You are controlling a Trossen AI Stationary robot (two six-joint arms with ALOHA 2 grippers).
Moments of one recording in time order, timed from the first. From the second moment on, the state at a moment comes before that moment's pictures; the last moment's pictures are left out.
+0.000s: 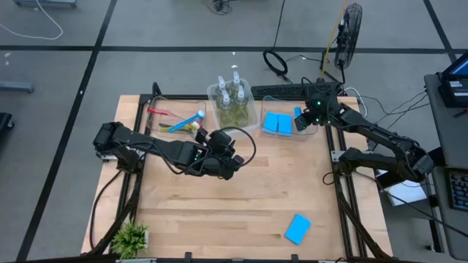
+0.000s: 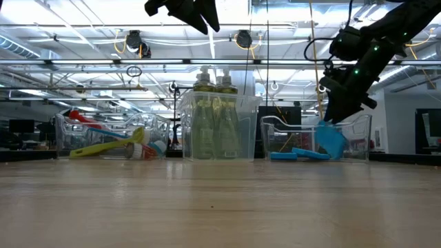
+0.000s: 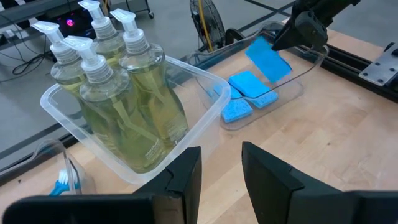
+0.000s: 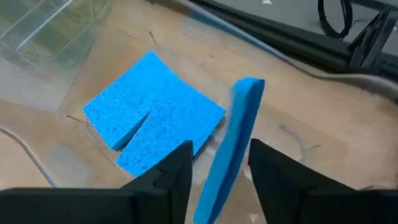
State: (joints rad) left arm -0.24 1.73 1.59 -0.81 -0.92 -0.81; right arm -0.88 1.00 0.59 -0.42 -0.02 0.19
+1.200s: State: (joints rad) left arm -0.24 1.73 1.59 -0.80 -0.85 -0.79; right arm -0.75 0.40 0.59 -0.42 -0.57 0.27
